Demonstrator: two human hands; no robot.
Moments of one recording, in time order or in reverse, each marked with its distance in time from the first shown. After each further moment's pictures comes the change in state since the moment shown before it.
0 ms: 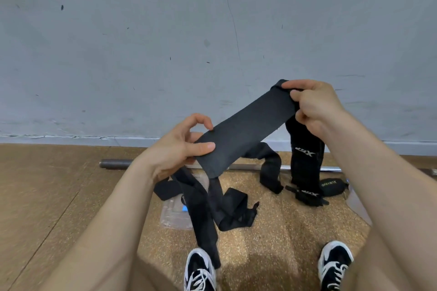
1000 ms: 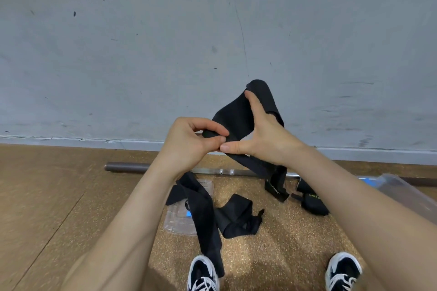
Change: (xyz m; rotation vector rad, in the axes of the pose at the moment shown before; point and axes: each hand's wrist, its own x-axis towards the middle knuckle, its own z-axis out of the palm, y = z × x) left_hand -0.006 0.025 0.025 0.349 0.438 0.190; right_hand -0.063 0.010 0.052 -0.683 -0.587 -0.306
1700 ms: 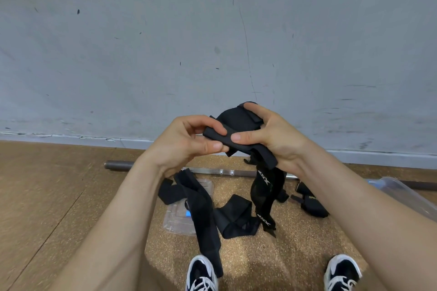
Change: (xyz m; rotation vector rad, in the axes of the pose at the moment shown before) left_hand 0.004 -0.008 -0.021 -0.452 -0.337 -0.029; right_hand 0.006 0.012 0.005 0.816 -0.034 0.095
